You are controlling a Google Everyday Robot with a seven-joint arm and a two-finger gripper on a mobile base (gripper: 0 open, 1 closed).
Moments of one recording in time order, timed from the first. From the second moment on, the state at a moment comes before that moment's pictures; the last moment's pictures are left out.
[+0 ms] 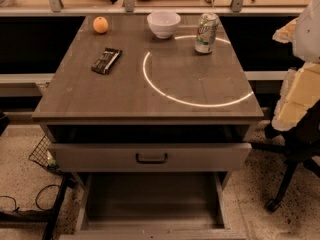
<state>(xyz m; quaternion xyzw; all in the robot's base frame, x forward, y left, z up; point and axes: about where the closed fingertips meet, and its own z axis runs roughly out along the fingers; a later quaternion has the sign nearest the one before) 0.438 -0.215 0.984 -0.60 0.78 -0.04 0.17</state>
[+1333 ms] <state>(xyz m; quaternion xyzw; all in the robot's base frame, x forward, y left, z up) 0.338 -0.293 0.873 -0.62 0.76 -0.05 0.18</state>
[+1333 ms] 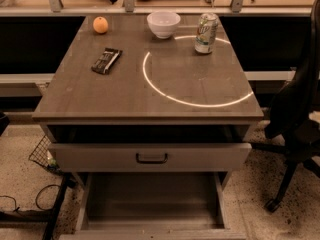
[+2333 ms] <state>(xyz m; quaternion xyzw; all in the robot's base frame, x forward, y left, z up) 0.276 -0.310 0.784 -0.62 0.77 -0.05 0.11</state>
